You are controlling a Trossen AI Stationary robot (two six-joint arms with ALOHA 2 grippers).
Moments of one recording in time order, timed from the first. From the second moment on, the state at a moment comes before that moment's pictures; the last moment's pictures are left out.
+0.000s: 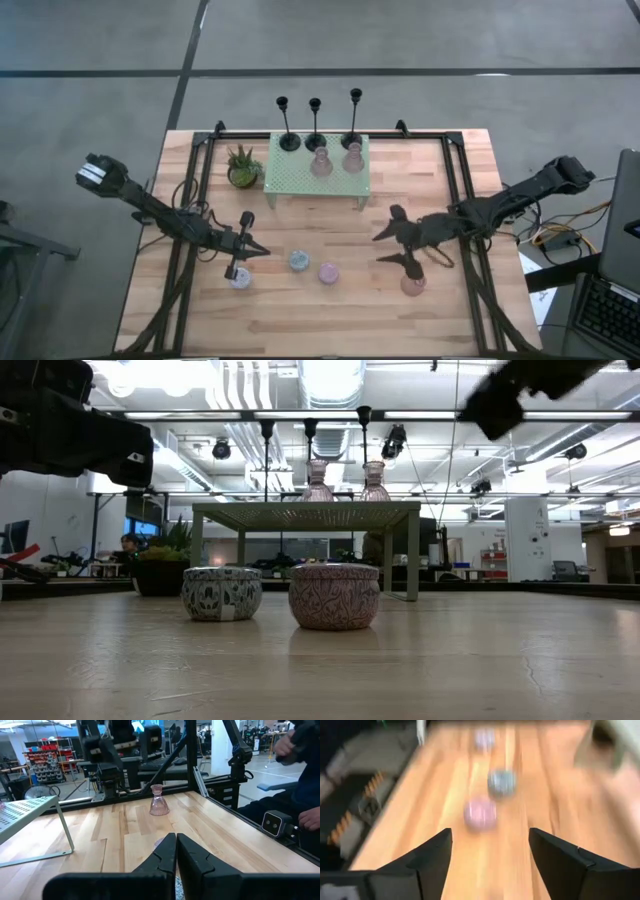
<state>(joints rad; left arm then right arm) -0.45 1.08 0.01 1.10 -0.22 0.07 0.37 1.05 0.65 -0.14 0.15 0.26</state>
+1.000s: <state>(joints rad) -0.45 1.08 0.01 1.10 -0.22 0.07 0.73 1.30 0.78 -0.70 0.05 0.65</state>
